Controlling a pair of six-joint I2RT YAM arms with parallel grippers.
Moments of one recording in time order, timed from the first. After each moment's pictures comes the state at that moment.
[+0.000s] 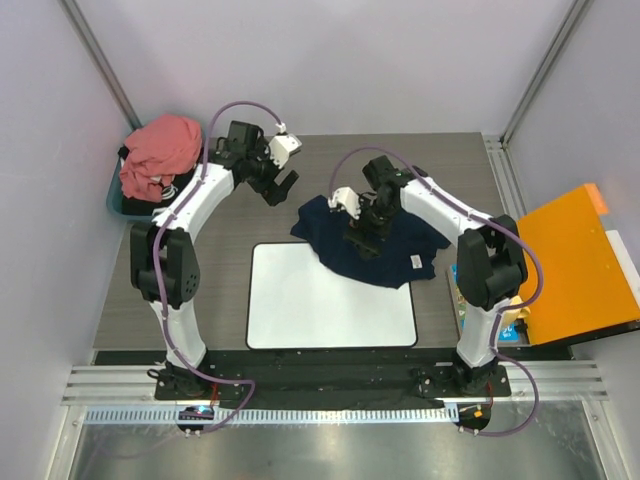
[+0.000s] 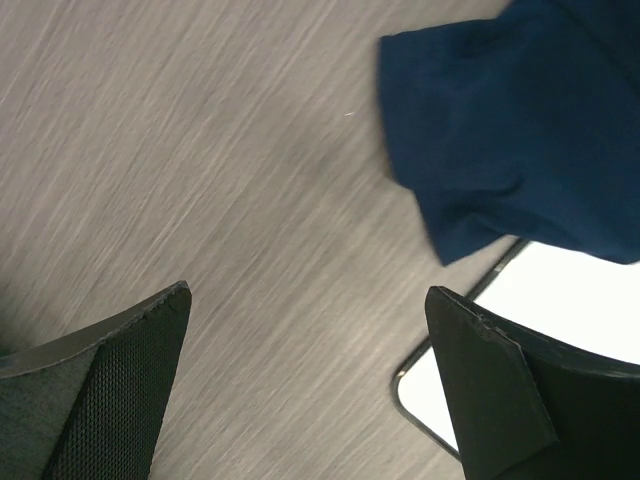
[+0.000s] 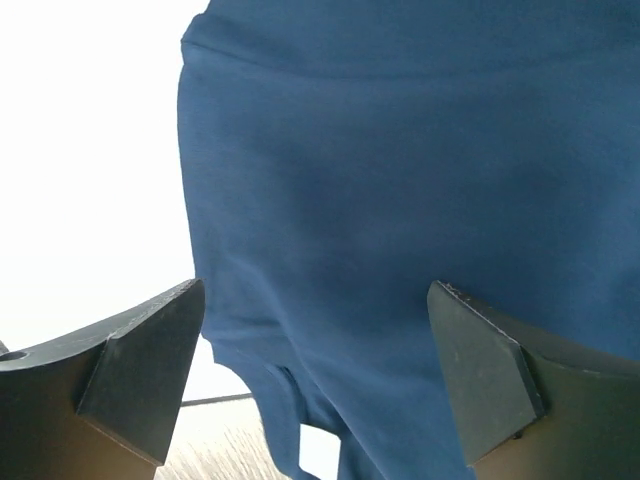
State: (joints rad) left arm -0.28 1.90 1.69 -0.64 0.32 0.55; right arm 0.44 1.87 1.52 -0.92 -0.37 -0.79
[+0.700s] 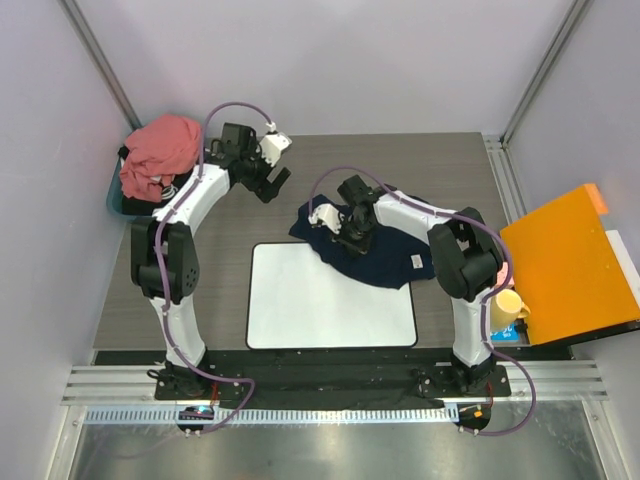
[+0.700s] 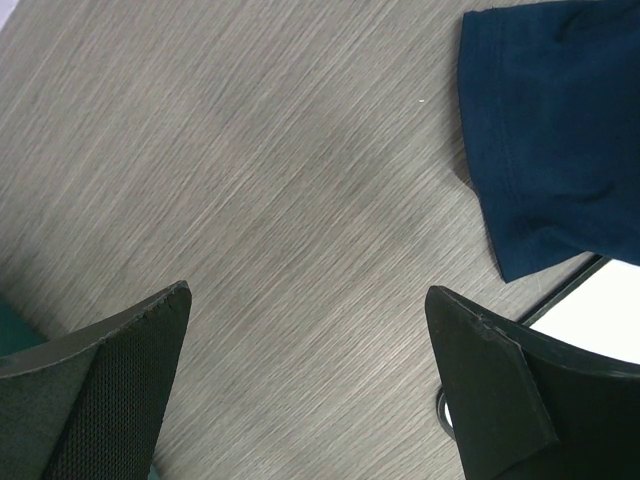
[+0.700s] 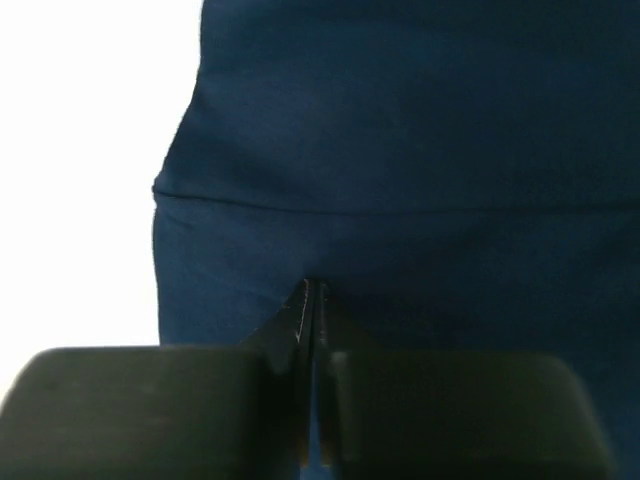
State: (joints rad) left arm -0.23 1.93 1.66 -0.54 0.26 0.55; right arm 0.57 2.02 1.47 -0.74 -0.30 -0.67
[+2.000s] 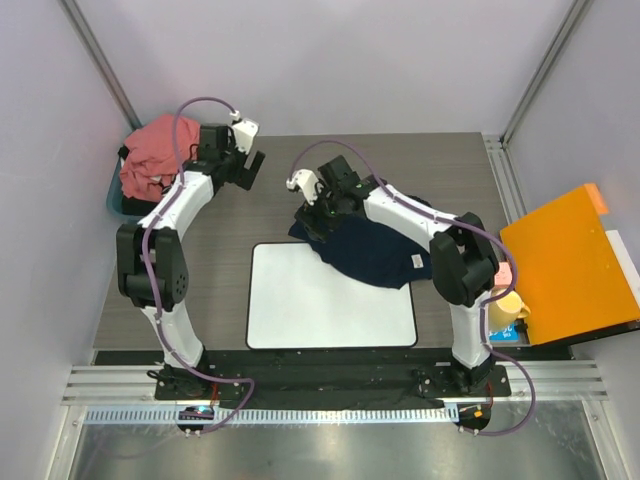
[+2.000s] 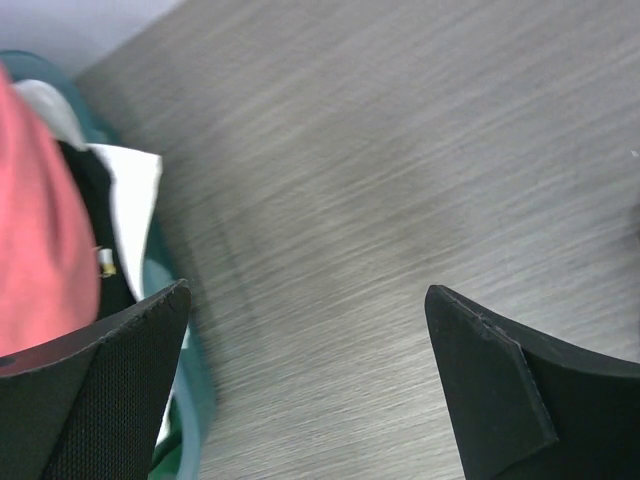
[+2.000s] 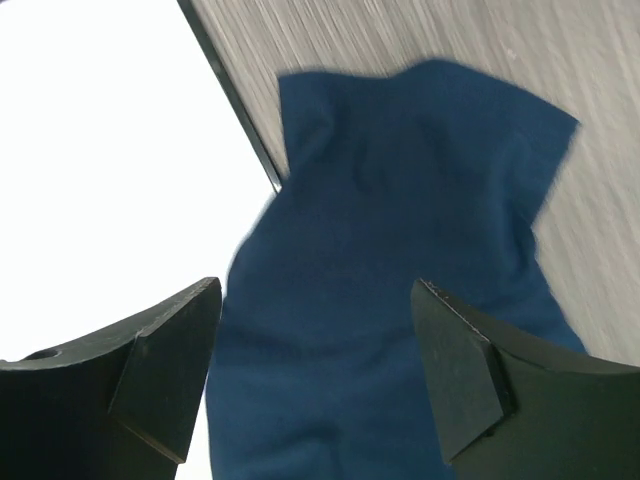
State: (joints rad) left arm -0.15 1.87 1.54 -0.32 0.03 0.40; right arm 0.64 1.98 1.62 -0.55 -0.26 -0.41
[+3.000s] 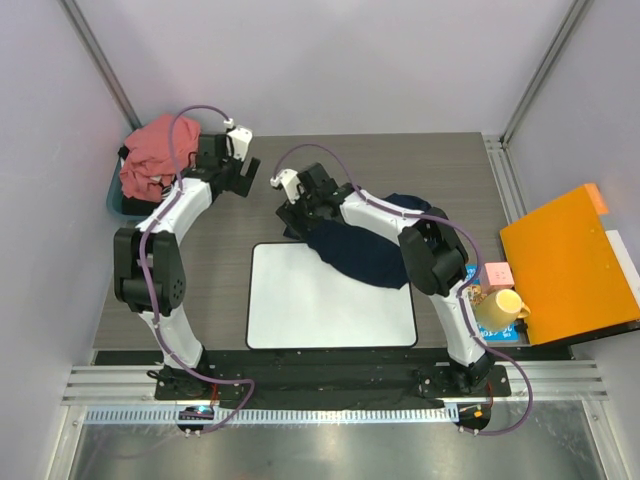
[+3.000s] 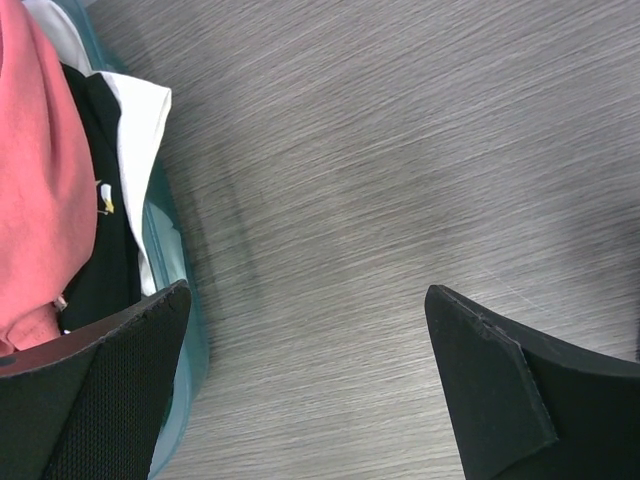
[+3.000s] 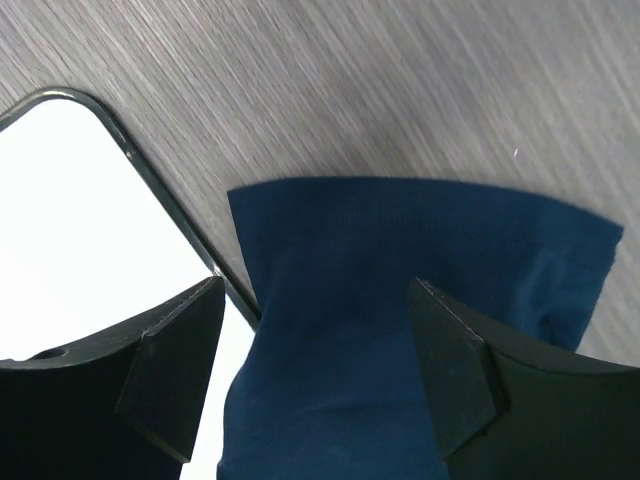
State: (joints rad) left arm -0.14 1.81 1.44 -0.28 -0.06 0.34; right arm 0.71 2.21 1.75 -0.36 -0.16 -0.24
